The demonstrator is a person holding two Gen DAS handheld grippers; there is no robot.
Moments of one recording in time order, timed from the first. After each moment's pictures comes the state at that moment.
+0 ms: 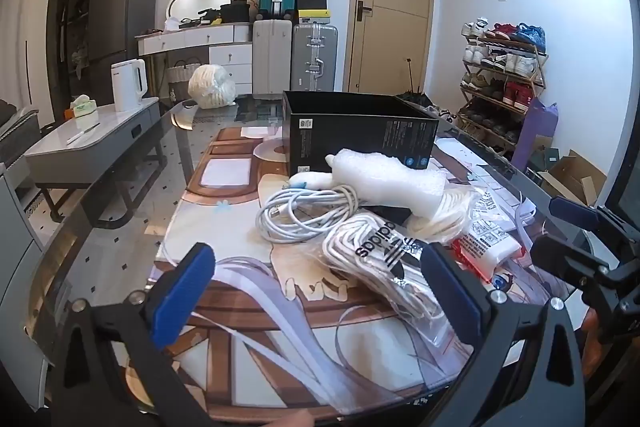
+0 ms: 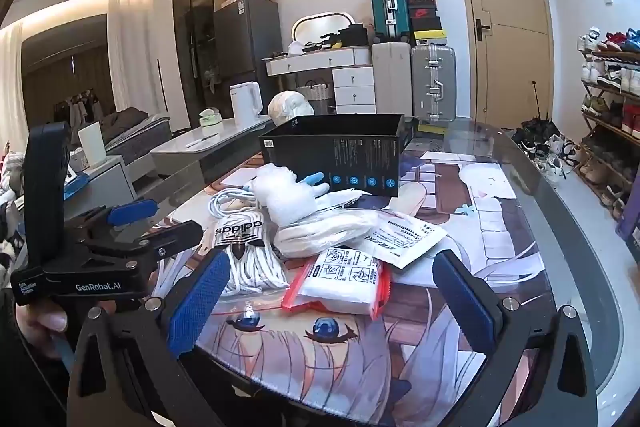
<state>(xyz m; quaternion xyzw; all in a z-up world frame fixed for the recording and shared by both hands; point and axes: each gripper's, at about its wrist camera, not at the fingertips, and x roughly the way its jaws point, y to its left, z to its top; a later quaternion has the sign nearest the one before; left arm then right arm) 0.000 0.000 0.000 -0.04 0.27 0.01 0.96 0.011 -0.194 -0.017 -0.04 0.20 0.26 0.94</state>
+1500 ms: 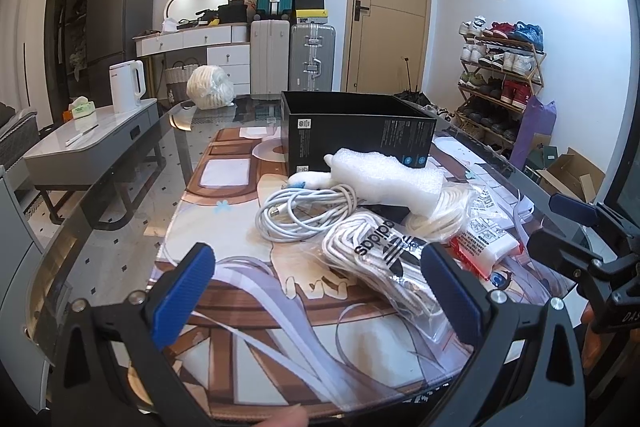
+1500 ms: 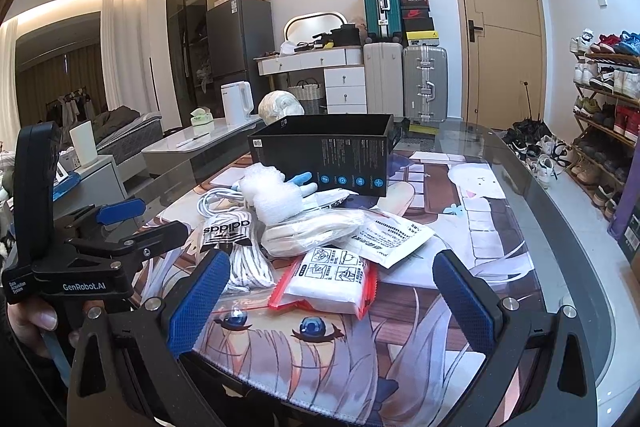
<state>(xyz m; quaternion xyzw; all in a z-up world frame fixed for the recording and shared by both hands) -0.001 -0.001 -0.003 -0.04 0.26 0.01 0.96 0.014 -0.199 -0.017 -0.04 0.21 0.25 0.95</state>
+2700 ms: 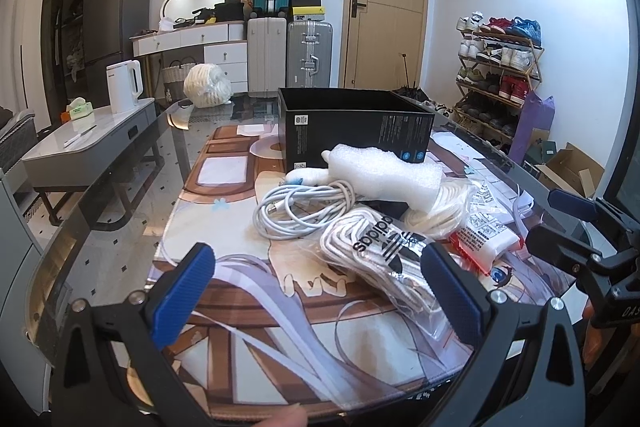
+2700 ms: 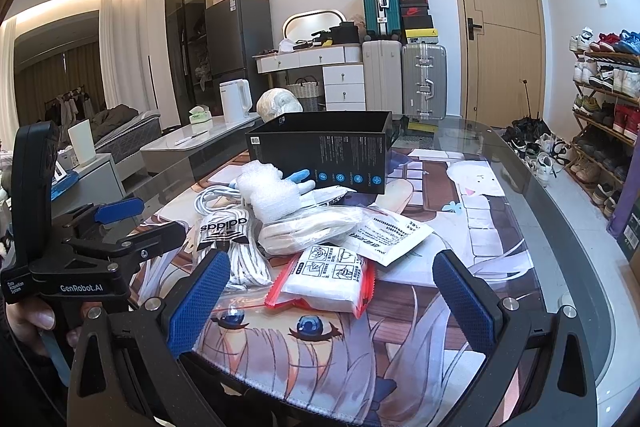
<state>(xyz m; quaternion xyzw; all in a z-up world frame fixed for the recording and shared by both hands) -0.001 -0.003 -0.003 -0.04 0.27 0.01 0.96 0.015 -0.200 -0.018 -0.04 0.21 0.25 0.94</state>
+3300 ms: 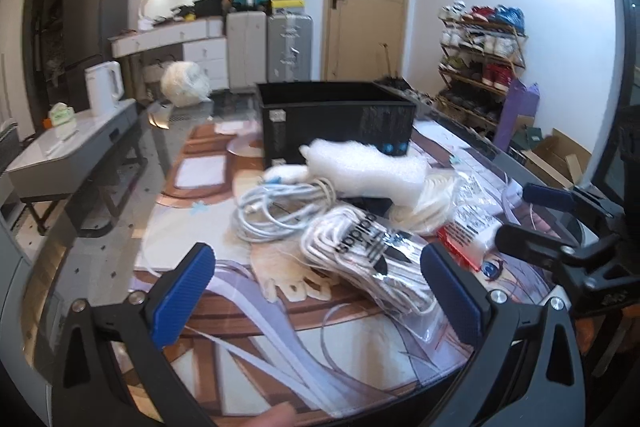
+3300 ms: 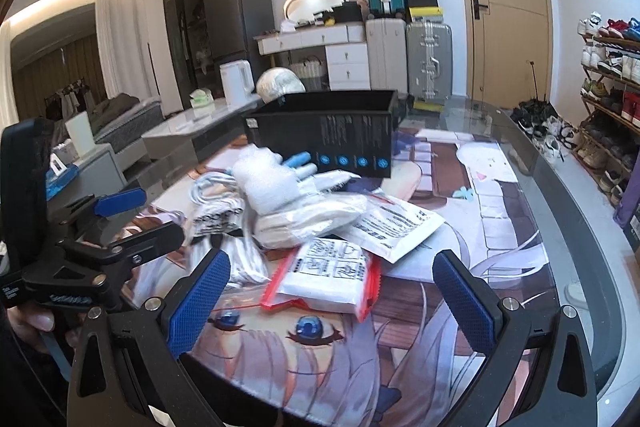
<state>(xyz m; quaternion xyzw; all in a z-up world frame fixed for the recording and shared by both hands) 0.015 -0.008 -0.006 -0.03 0.29 -0.04 0.96 0.041 -0.191 -0.027 -0.04 0.26 0.25 0.93</state>
